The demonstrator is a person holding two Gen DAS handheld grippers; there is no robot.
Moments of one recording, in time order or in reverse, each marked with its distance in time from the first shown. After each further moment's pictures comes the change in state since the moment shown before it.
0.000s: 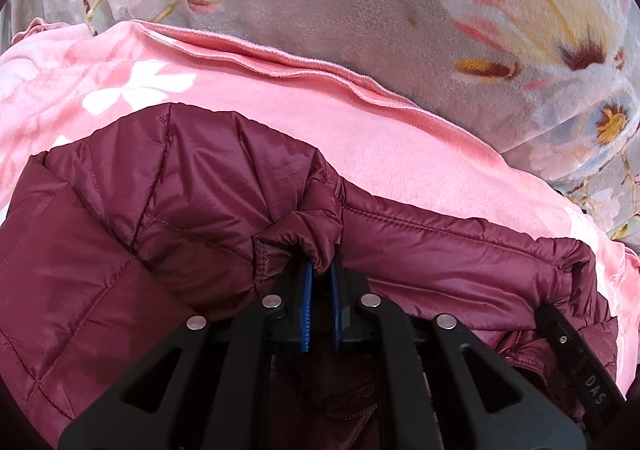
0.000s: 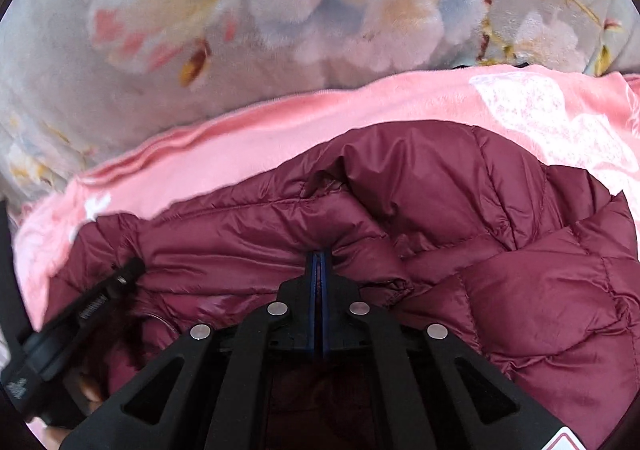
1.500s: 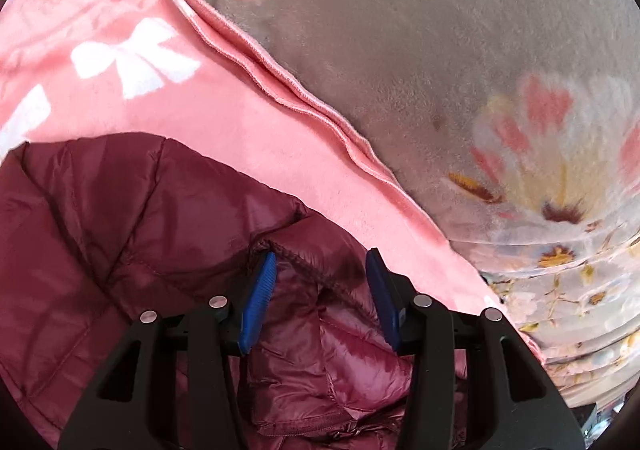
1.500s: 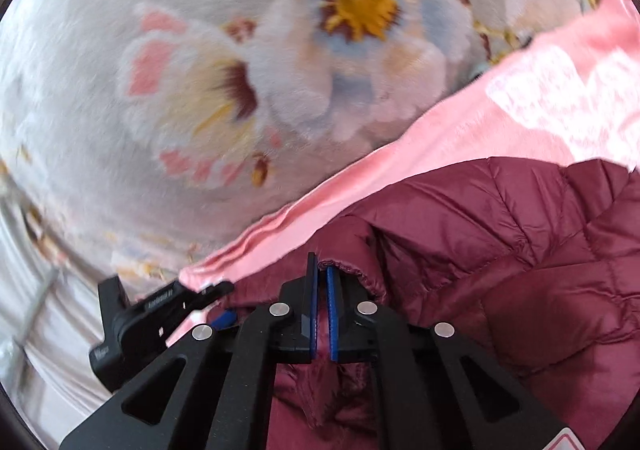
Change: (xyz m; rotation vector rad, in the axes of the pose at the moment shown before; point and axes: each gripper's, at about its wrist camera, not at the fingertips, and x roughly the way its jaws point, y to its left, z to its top) left arm -0.006 0.039 0.050 -0.355 0.066 -0.252; right arm -0.045 -0.032 0.013 0.282 -0.162 0.410
